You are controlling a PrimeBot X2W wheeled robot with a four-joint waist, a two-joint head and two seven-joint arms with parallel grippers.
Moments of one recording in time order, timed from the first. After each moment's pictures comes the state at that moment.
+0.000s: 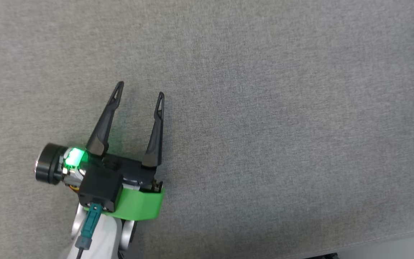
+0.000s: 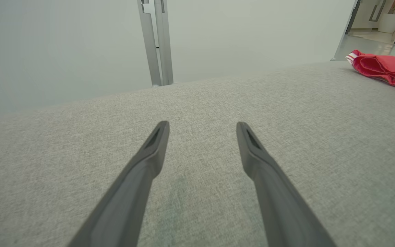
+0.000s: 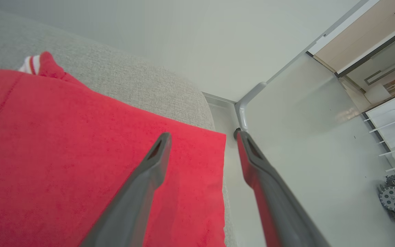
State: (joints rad) left arm -0.24 0.11 -0.31 -0.13 0.00 0.02 -0.26; right arm -1.03 -0.88 0.43 0.97 0.51 0.13 -0.26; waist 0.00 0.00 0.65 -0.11
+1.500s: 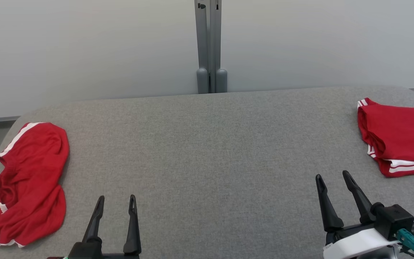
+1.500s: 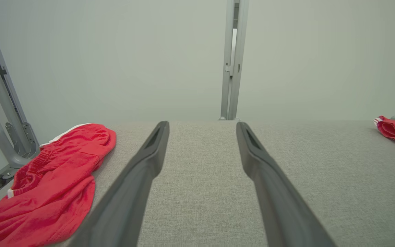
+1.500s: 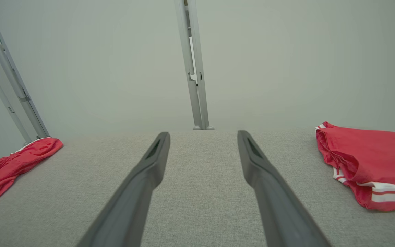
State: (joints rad) left arm 0.17 0.05 -0.17 0.01 -0.14 0.06 -0.26; right arm 0.10 -0.11 0.09 0.06 0.22 0.13 -0.26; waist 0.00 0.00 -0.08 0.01
